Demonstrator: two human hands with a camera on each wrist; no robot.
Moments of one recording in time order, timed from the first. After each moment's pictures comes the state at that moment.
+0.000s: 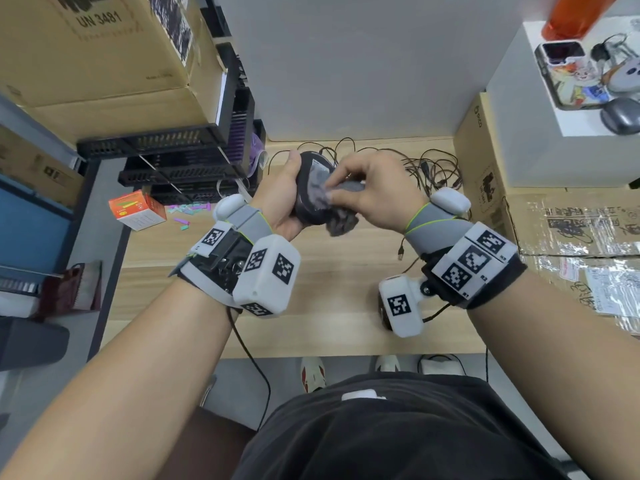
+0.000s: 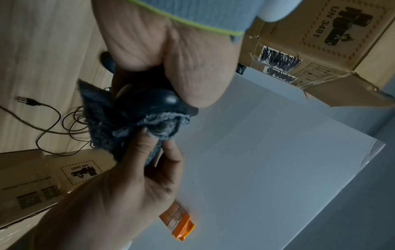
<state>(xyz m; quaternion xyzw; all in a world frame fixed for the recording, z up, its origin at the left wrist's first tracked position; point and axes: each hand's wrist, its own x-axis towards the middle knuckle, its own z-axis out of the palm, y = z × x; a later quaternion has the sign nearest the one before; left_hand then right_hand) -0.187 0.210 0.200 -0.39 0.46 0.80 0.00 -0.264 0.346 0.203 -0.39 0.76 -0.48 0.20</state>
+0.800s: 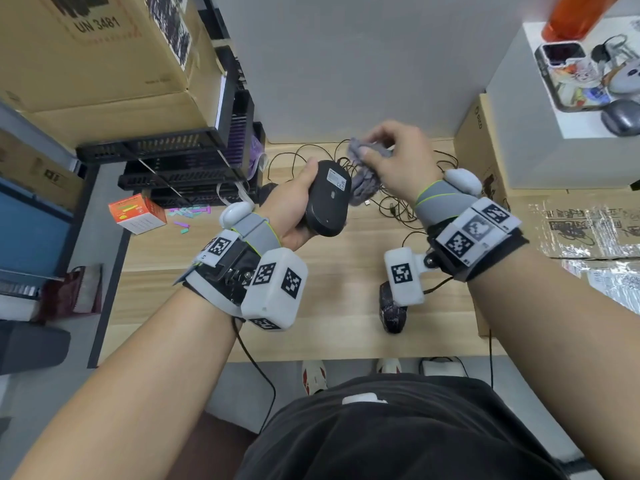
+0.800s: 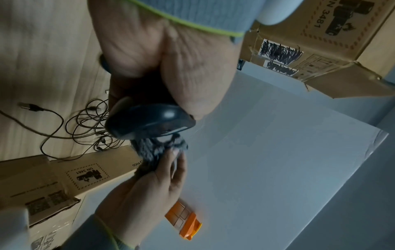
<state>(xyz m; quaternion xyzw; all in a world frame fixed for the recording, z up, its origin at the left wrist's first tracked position) -0.184 0.220 0.205 -0.39 0.48 0.79 0.03 -0.315 0.343 0.191 -0.23 0.86 -0.44 0.09</state>
